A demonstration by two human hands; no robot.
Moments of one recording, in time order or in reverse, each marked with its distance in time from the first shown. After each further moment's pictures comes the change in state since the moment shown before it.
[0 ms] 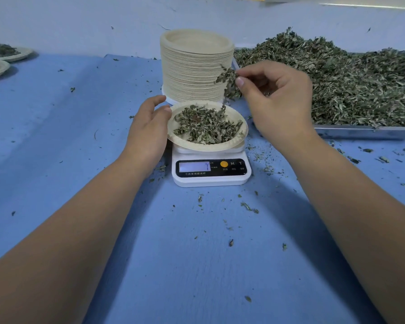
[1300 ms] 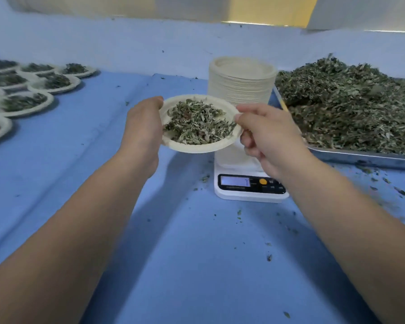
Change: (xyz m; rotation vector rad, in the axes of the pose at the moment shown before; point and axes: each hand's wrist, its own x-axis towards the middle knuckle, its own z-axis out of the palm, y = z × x) left_hand -0.007 0.044 -0.073 -0.259 0.244 -0.101; right_hand -0.007 -0.043 0.061 0.547 -0.274 0.681
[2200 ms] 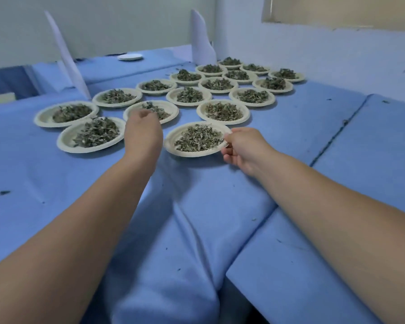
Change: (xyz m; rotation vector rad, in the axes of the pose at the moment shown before) left_hand -0.040 0.030 -0.424 0.271 0.931 0.010; right_hand -0.078 0.061 0.452 -0.093 -0.682 0.342
